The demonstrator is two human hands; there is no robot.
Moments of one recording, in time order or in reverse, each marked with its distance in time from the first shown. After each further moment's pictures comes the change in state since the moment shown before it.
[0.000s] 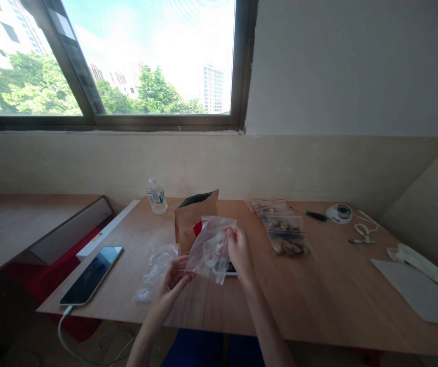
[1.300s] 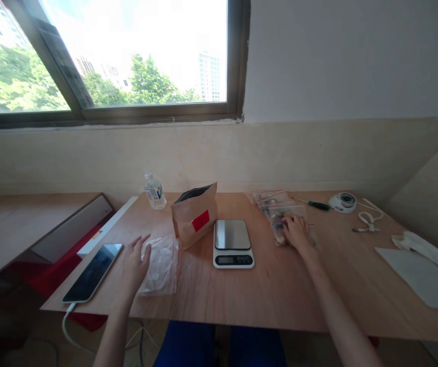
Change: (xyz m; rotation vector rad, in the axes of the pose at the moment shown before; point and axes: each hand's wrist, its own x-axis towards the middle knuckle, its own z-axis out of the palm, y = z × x) left_hand 0.067 -0.027 -0.115 1.171 0.401 0.403; right_hand 0.093 0.085 -0.221 -1.574 0.198 -0.304
